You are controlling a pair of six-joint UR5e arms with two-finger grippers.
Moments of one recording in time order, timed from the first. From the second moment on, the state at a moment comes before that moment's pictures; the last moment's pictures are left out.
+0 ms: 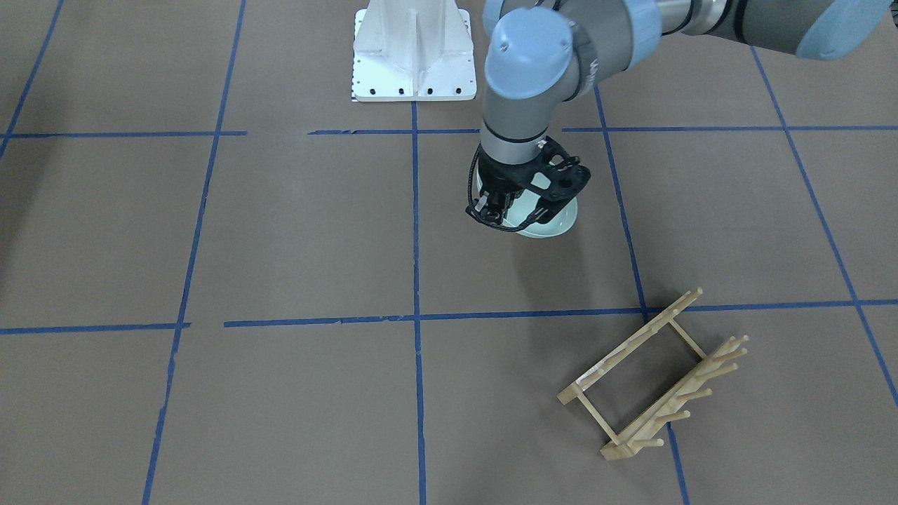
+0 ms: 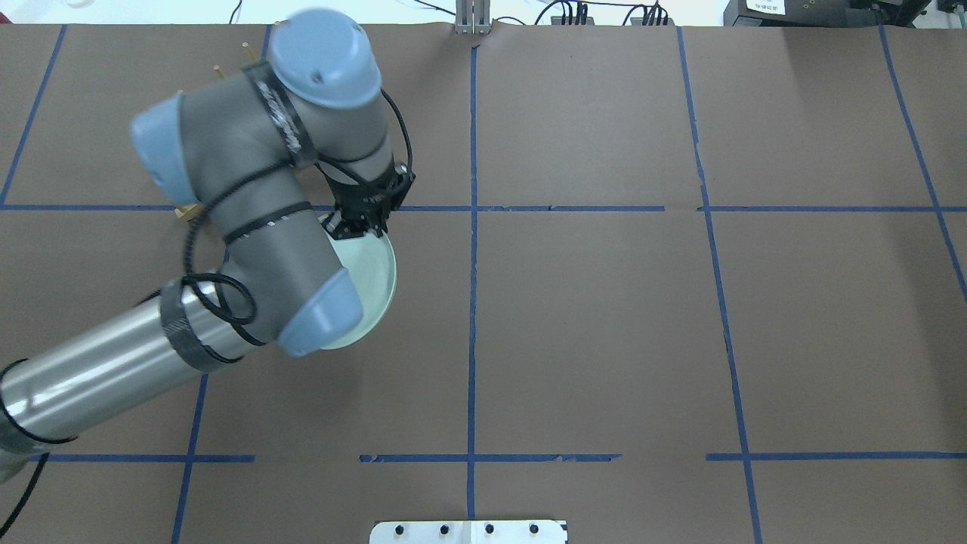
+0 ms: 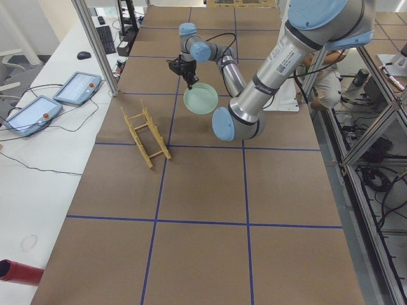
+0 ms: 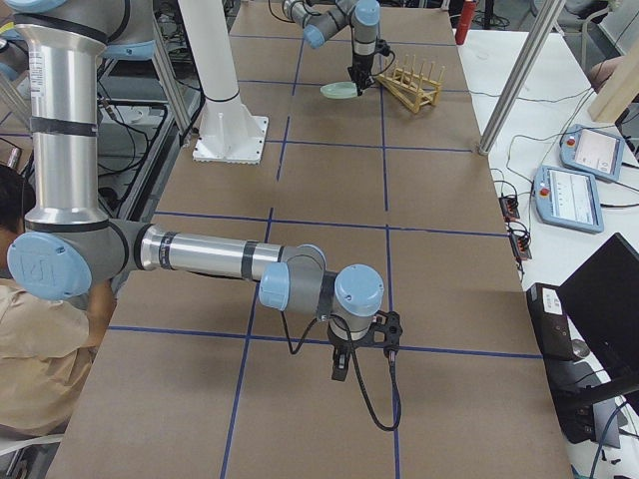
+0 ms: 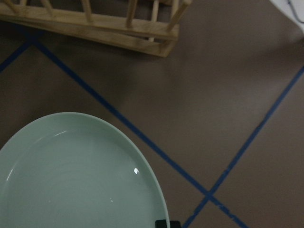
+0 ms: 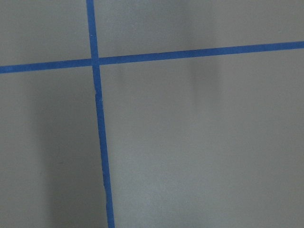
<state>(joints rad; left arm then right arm) -0.64 -2.40 -1.59 -1.29 -1.99 -1.80 1.62 -1.63 1.56 -1.62 2.32 -0.02</state>
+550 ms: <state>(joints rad) -0.53 -2.43 -1.41 -1.25 -1.95 -1.80 1.62 -1.63 1.56 -1.62 2.32 -0.02</state>
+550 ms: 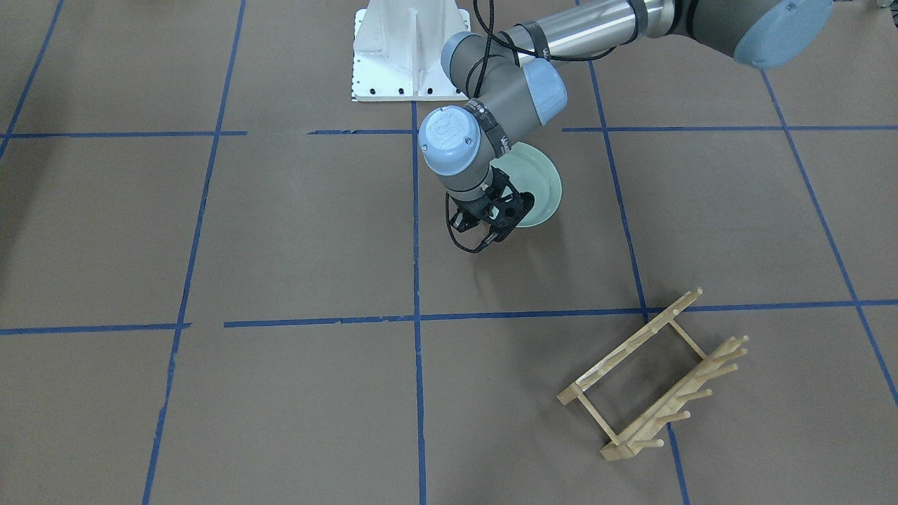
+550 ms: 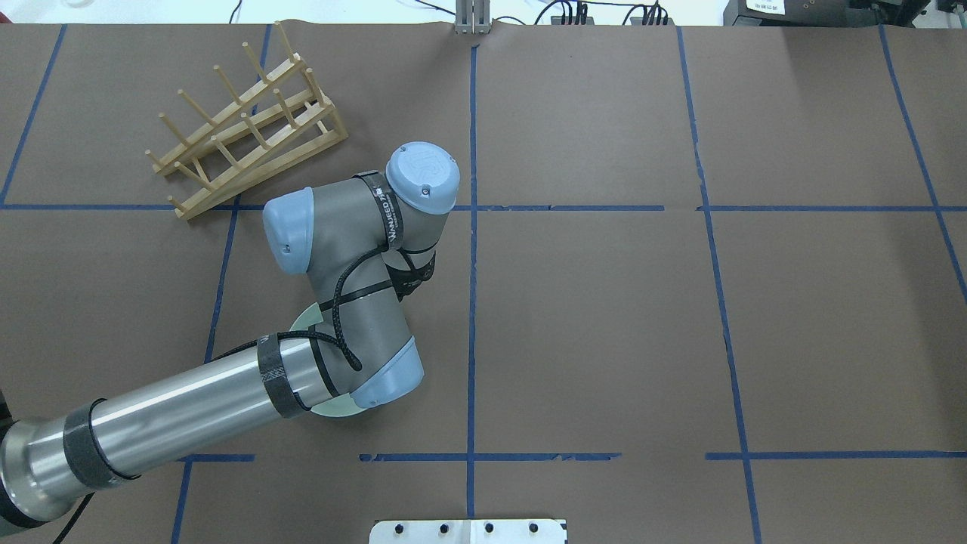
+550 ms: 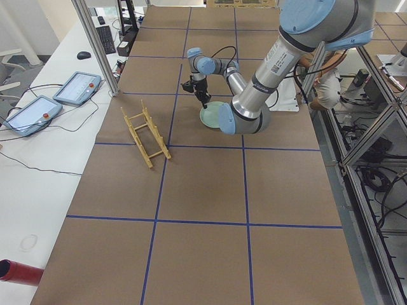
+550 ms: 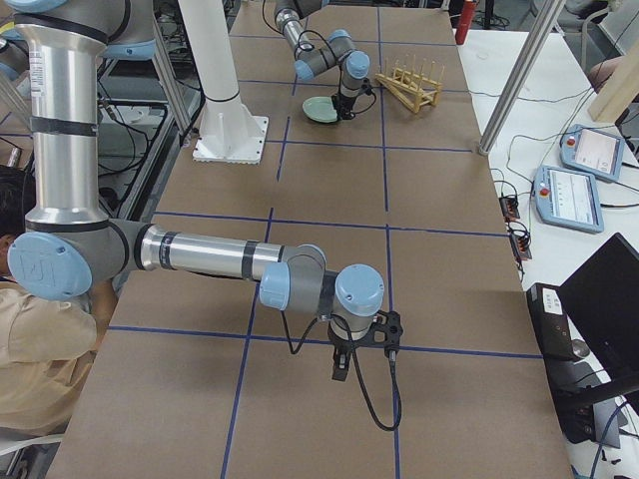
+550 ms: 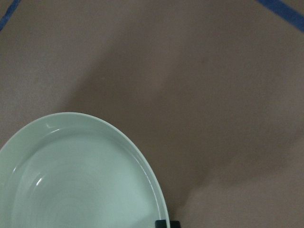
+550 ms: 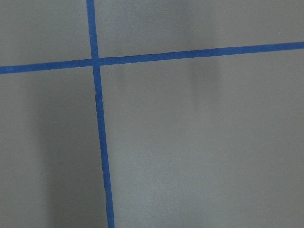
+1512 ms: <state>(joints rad) -1.16 -2.13 -1.80 -1.24 -2.05 -0.74 1.62 -1.63 1.56 -1.62 2.32 -0.02</state>
